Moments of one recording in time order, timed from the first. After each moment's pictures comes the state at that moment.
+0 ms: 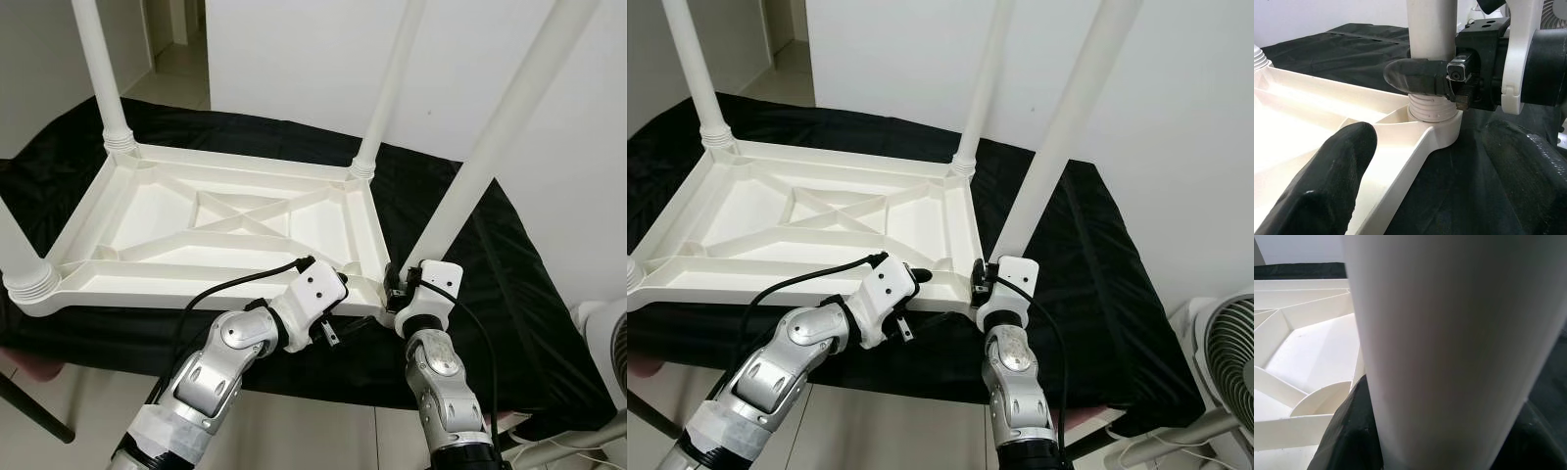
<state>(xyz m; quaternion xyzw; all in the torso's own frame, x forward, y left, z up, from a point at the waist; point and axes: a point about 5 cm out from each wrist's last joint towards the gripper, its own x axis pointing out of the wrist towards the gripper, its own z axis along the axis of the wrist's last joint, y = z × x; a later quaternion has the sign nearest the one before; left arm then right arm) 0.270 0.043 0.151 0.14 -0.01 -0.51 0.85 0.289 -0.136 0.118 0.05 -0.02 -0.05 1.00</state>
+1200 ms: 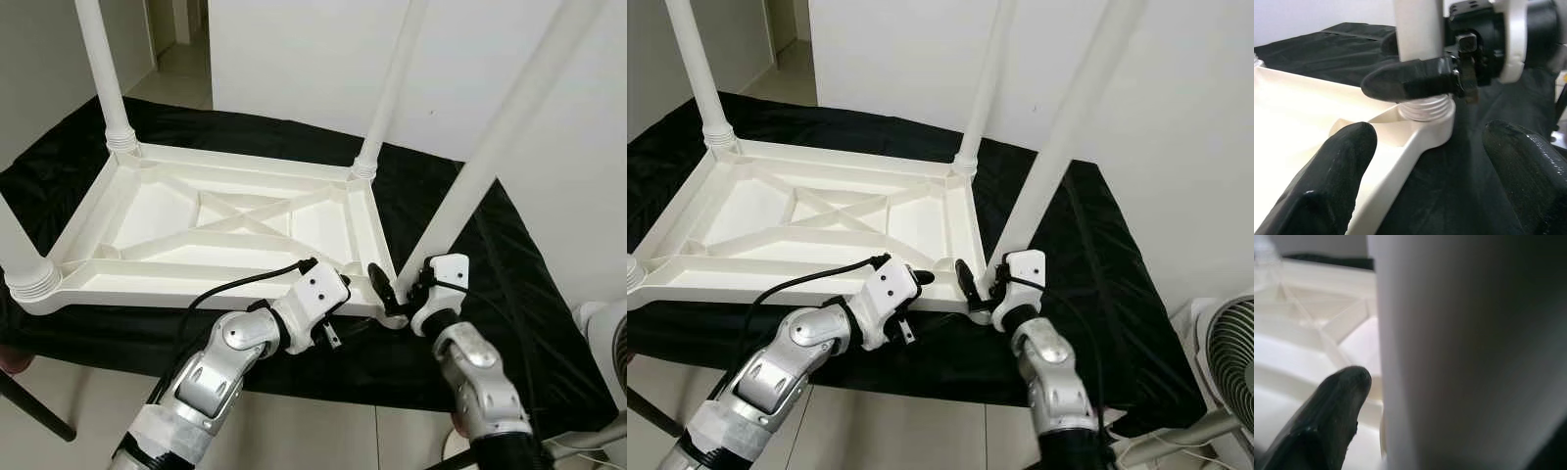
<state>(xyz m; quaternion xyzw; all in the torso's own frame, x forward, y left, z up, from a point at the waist) 0.269 0.040 0.150 0.14 -0.01 -0.52 0.84 0.304 -0.168 0.125 -0.01 -0.03 0.19 0.98</state>
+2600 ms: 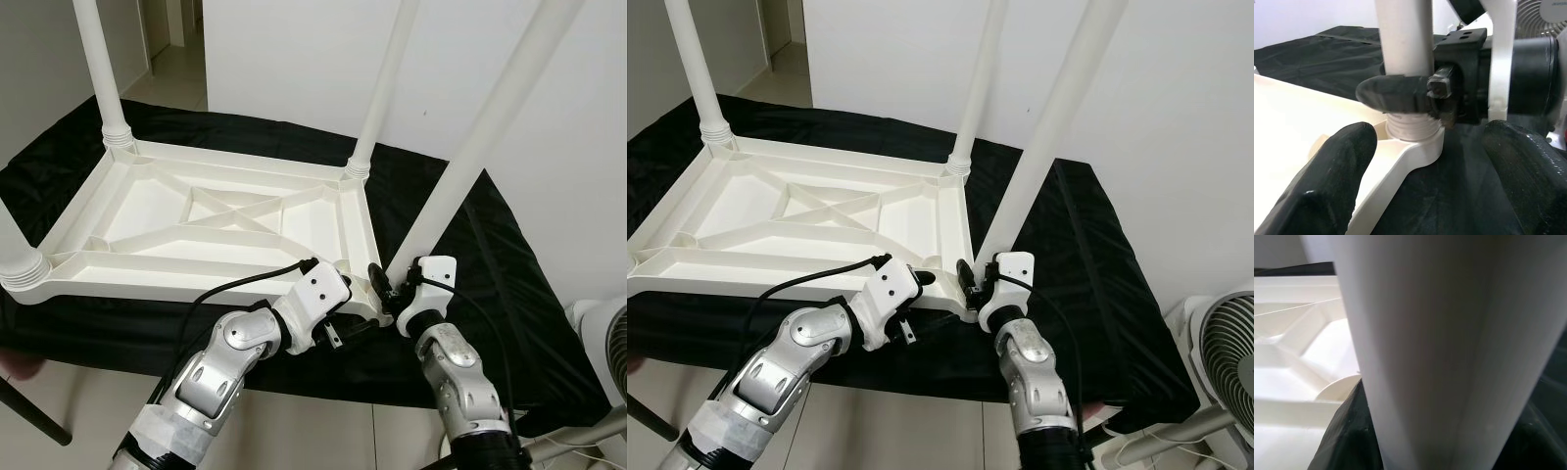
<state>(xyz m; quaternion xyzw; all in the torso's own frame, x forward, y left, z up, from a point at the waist) 0.267 0.038 0.151 0.14 -0.01 -0.52 0.84 0.292 -0.127 0.117 0.06 -0.01 0.03 1.00</state>
